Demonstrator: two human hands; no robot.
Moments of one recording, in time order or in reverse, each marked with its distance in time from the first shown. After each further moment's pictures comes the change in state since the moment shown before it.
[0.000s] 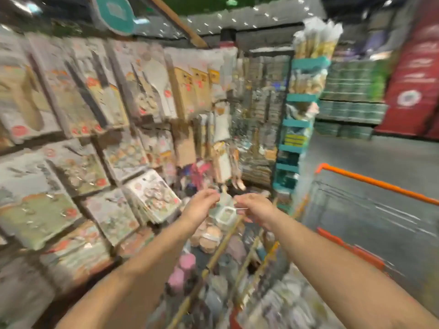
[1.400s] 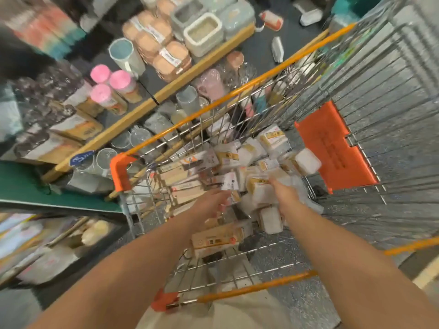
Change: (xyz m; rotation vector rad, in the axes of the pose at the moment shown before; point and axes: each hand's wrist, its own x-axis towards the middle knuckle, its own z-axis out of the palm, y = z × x) left_hand -0.045 -0.267 0.401 -0.239 -0.004 -1.074; right_hand 0.039 0.424 -0.336 -0.277 0.250 0.965
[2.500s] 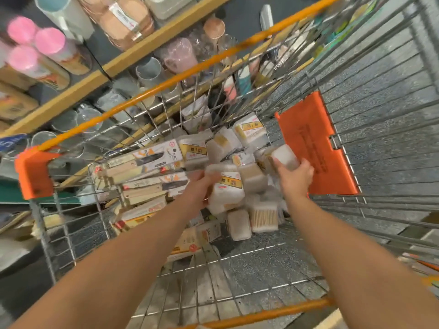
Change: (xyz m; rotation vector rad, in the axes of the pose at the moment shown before) left_hand 0.102 0.017 0.073 -0.527 -0.003 0.006; right_hand 0.072 -0.041 -0.074 -0.270 0.324 -0.423
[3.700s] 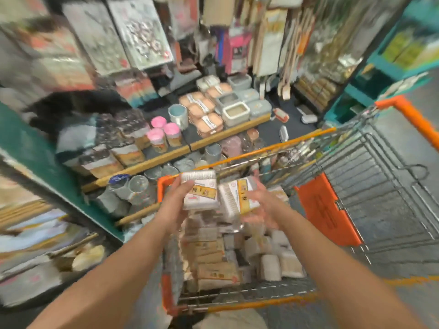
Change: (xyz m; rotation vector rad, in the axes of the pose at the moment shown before) left_hand -0.229 0.083 -0.155 -0.194 -0.033 0.631; right_hand -0.253 -0.168 -0.031 0.440 -1.021 -0.176
